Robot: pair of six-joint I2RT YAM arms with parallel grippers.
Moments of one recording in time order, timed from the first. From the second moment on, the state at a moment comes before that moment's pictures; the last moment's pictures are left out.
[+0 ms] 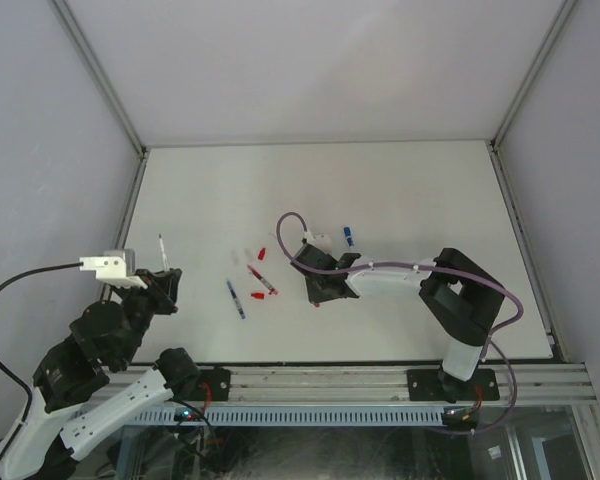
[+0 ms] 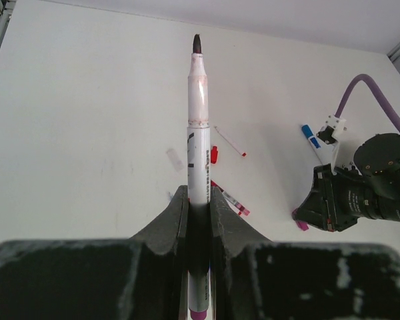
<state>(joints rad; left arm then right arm) -0.86 0.23 0.87 -0.85 -0.67 -0.41 0.98 1.77 1.05 -0.39 0.23 0.71</state>
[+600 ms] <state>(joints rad) -0.86 0.25 0.87 -0.85 -0.67 -0.41 0.96 1.77 1.05 -0.40 0.18 0.74</state>
